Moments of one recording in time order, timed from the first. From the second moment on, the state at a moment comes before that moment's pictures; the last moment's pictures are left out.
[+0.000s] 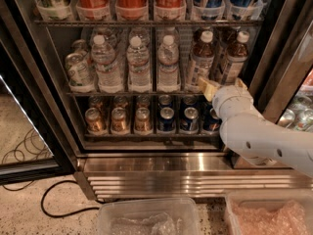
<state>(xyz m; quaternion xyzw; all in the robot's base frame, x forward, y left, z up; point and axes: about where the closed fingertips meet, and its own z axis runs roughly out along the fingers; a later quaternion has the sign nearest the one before) 0.650 -0.217 0.831 0.03 0.76 -0.01 0.65</state>
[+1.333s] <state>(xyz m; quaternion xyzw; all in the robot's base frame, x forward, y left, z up) 0.650 -0.216 0.848 0.03 0.74 -0.01 0.67</state>
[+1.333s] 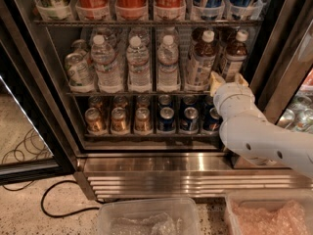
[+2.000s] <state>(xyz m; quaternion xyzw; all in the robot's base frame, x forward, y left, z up) 0.654 -0.216 0.845 0.03 0.74 -0.01 0.67</state>
